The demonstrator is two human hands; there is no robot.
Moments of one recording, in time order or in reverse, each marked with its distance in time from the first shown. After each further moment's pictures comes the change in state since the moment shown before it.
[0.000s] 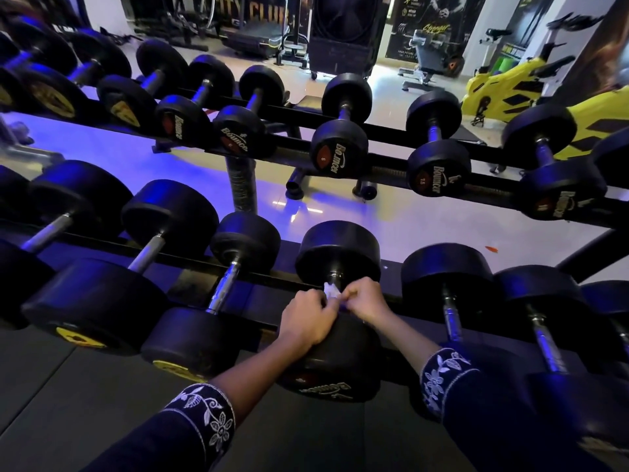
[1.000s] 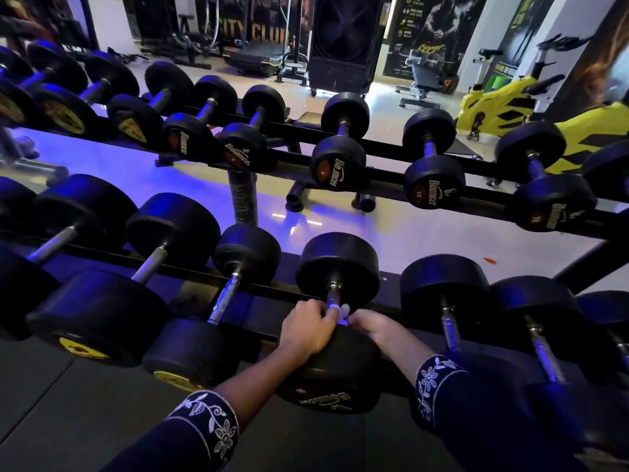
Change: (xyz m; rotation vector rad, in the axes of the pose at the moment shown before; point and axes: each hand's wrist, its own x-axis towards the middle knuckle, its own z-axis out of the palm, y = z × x) left_hand -0.002 0.000 -0.003 -0.020 -0.034 -0.009; right_hand -0.007 0.007 0.002 0.525 -0.282 0.668
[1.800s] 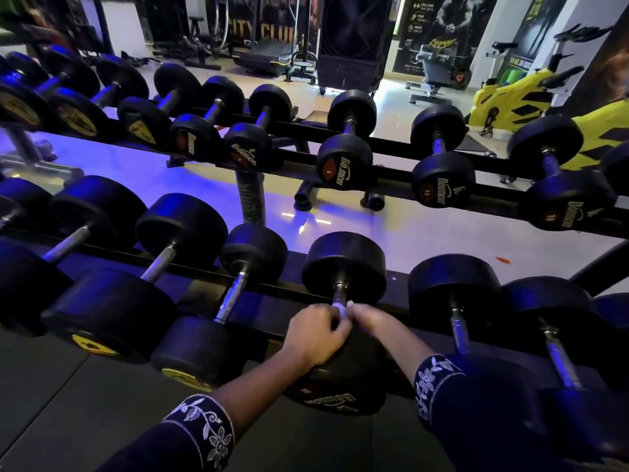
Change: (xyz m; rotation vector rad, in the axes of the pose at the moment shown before) left_hand -0.006 -0.006 0.003 0.243 0.030 0.293; right_hand -0.001 -0.017 0.017 0.060 -0.029 0.005
